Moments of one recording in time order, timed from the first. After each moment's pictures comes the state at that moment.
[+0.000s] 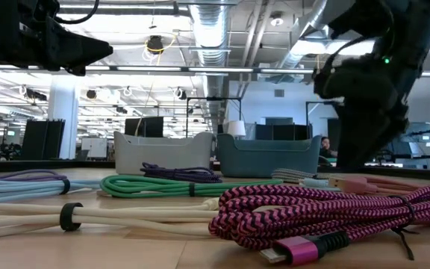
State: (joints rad) left arm -0.25 0.34 0.01 0.56 -0.32 0.20; right arm 0.35 1.56 0.78 -0.50 0.31 1.04
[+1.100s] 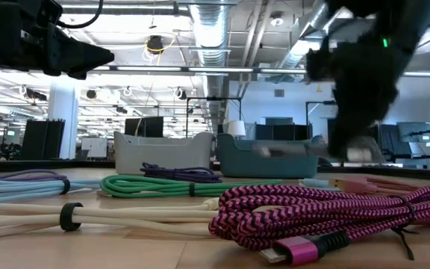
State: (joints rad) left arm -0.25 0.37 0.01 0.56 -0.32 0.20; right arm 0.34 1.50 0.82 -0.47 0.31 0.83
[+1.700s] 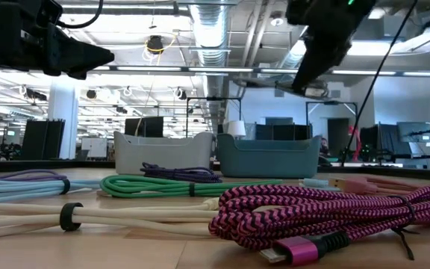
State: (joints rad) left arm -0.25 0.37 0.01 0.56 -0.32 0.20; right arm 0.16 1.37 1.02 -0.69 0.47 0.38
